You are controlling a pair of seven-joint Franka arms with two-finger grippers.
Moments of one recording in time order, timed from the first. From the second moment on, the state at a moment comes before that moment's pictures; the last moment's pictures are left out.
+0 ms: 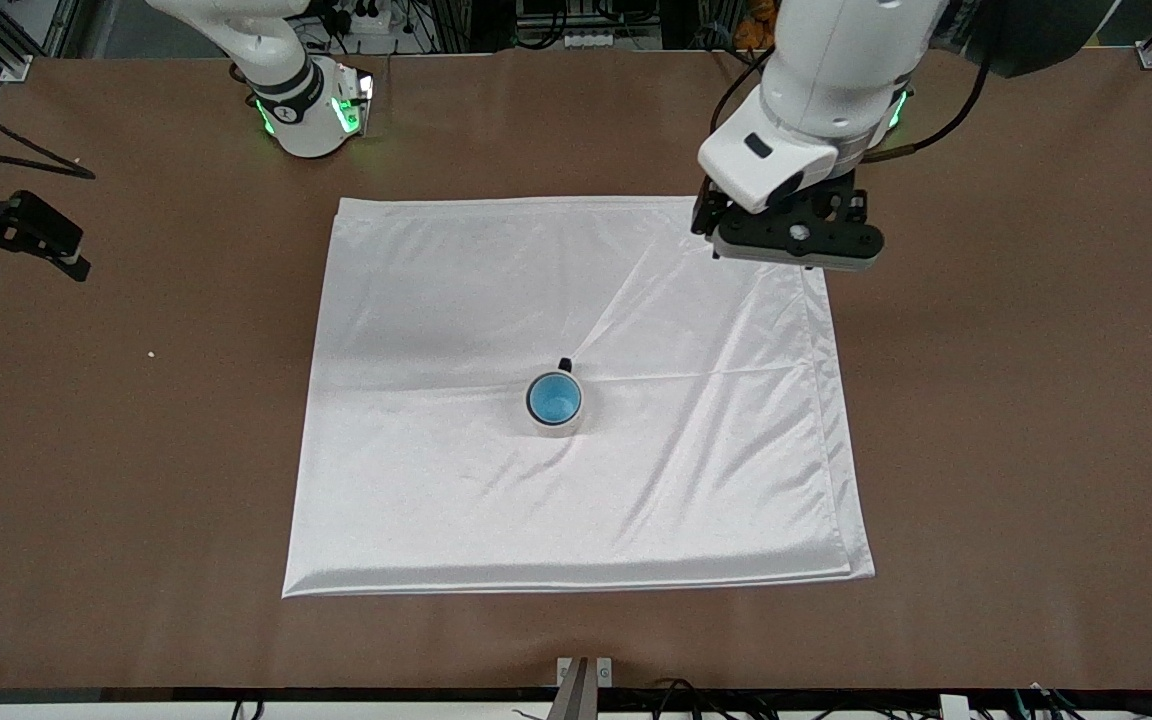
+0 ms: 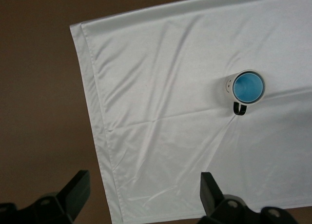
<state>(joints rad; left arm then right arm) -0.51 0.25 -0.10 -1.23 0.08 1.50 -0.45 -0.05 -0.03 0.06 -1.55 -0.01 1.64 0.02</state>
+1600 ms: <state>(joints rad) -0.18 0.01 -0.09 -1.58 -0.04 1.48 -0.31 -0.04 -0.01 0.07 -1.57 -0.01 1.62 0.01</state>
